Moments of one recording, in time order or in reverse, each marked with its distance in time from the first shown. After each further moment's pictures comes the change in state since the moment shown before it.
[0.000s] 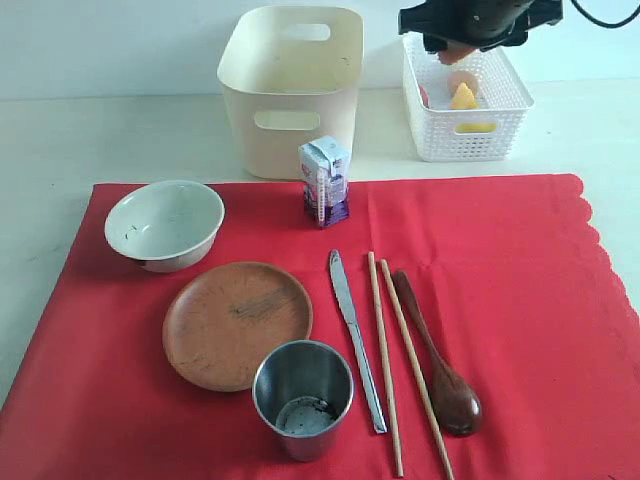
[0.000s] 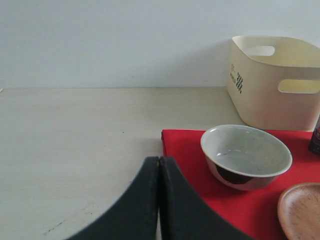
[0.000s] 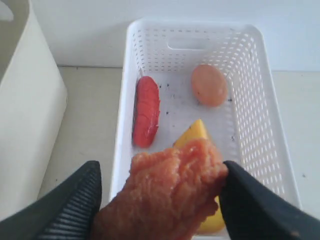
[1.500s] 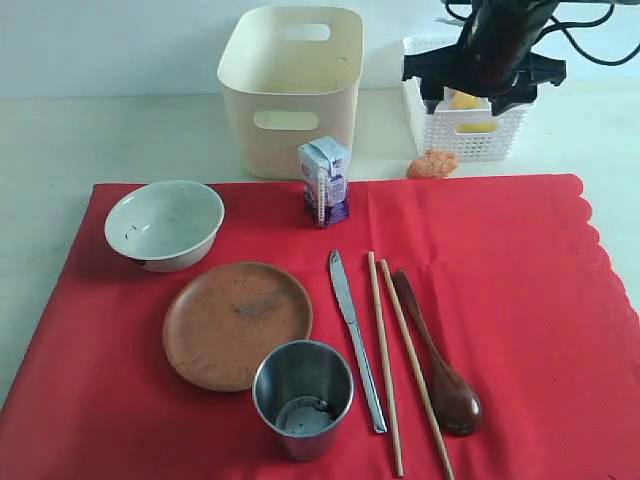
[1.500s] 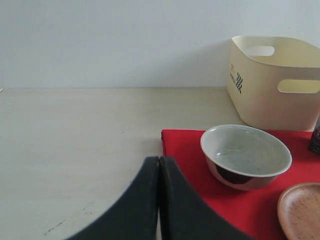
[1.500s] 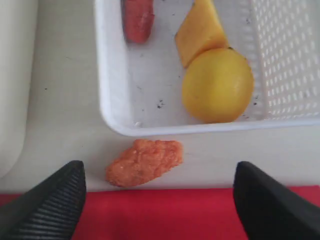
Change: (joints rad) left arm 0.000 0.000 0.000 0.000 0.000 0.000; right arm 0.004 -0.003 0.059 0.199 0.210 -0.047
